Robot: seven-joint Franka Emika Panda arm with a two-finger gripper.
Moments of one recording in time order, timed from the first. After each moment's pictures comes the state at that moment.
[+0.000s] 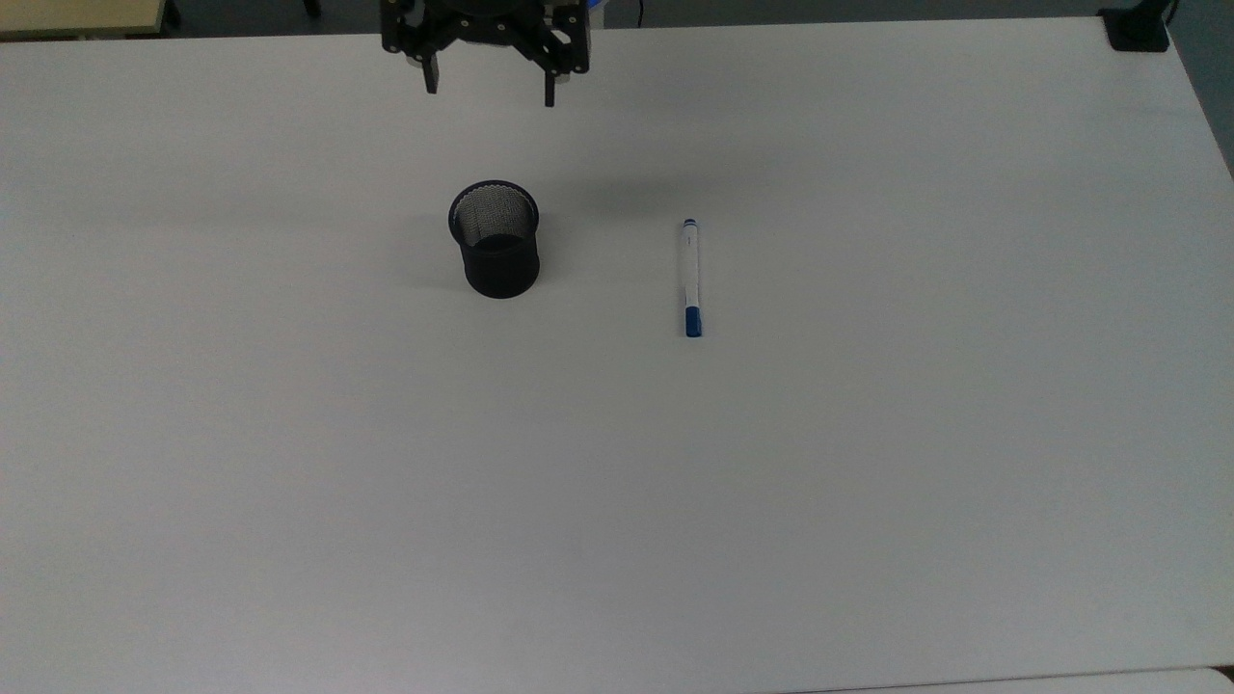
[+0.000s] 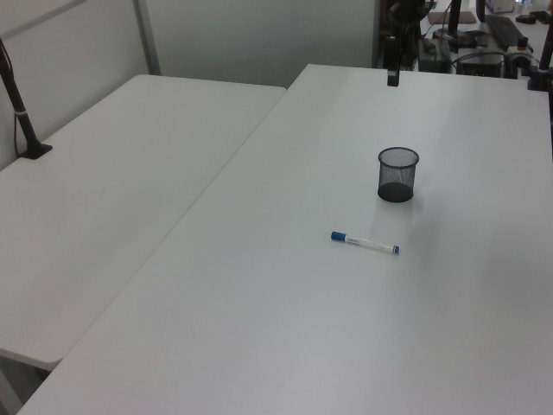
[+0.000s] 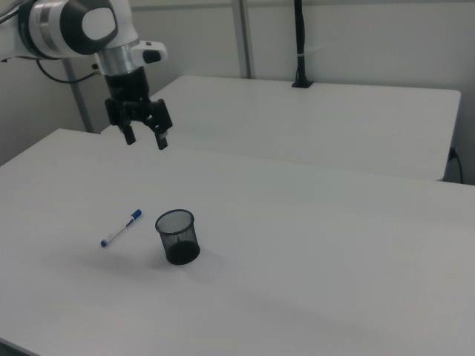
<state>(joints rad) 0.07 0.08 0.00 -1.59 -0.08 1.65 0.10</state>
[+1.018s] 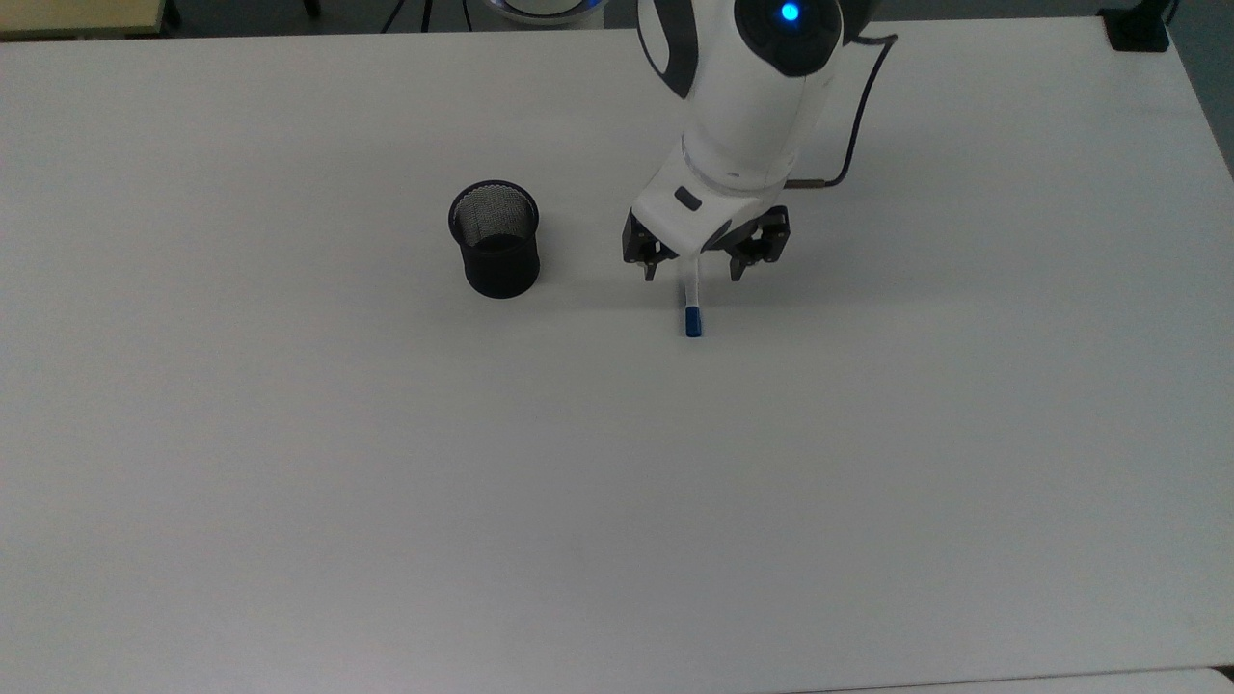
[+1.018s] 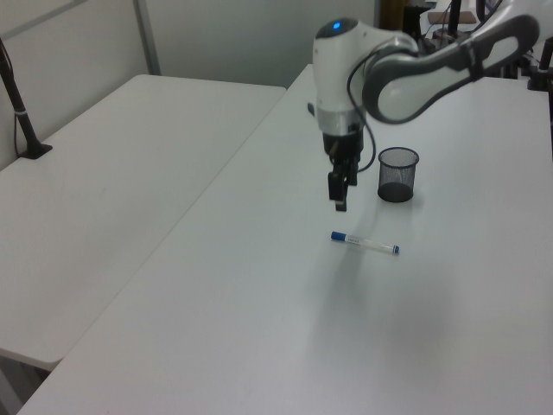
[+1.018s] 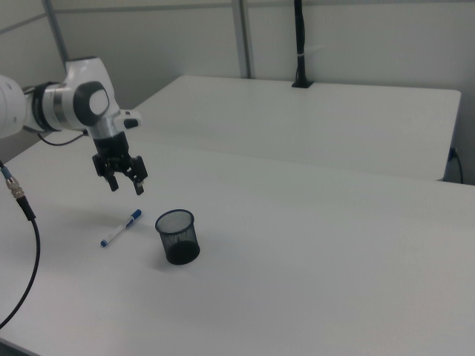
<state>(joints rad) 0.32 0.42 0.01 -1.59 -0.08 1.96 0.29</state>
